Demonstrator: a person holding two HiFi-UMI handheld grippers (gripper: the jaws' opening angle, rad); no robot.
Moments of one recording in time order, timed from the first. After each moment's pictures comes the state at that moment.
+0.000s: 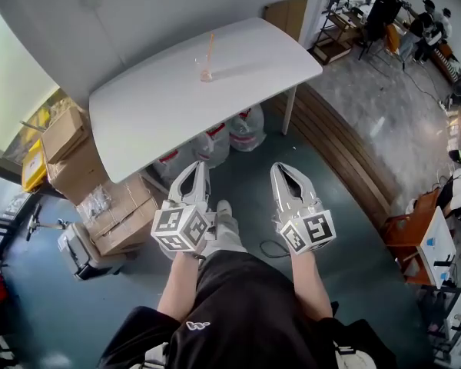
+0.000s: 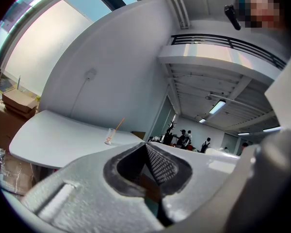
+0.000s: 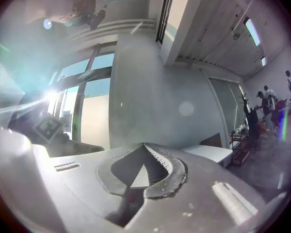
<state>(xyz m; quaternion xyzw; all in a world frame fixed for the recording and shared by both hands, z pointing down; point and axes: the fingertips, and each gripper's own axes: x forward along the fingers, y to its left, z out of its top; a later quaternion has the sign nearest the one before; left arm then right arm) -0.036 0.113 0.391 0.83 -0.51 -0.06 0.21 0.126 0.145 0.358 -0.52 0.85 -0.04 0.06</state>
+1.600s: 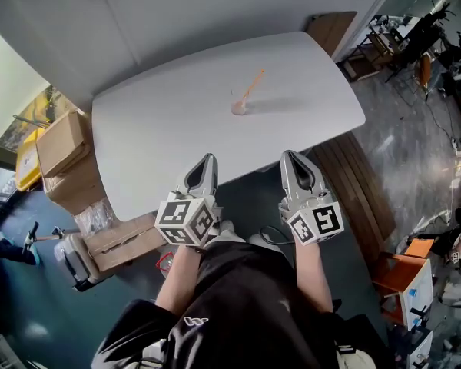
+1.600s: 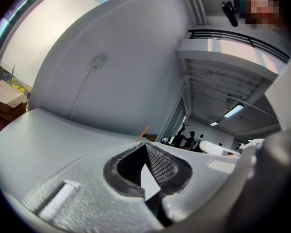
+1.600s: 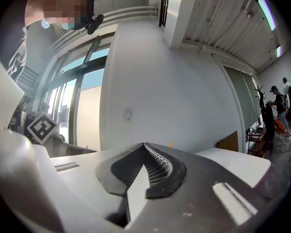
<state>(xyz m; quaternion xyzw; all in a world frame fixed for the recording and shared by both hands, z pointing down) -0.112 -0.161 0.415 0.80 -0.54 -0.06 0.25 0.047 -0.165 0.364 -0.48 0.88 -0.05 0.03</state>
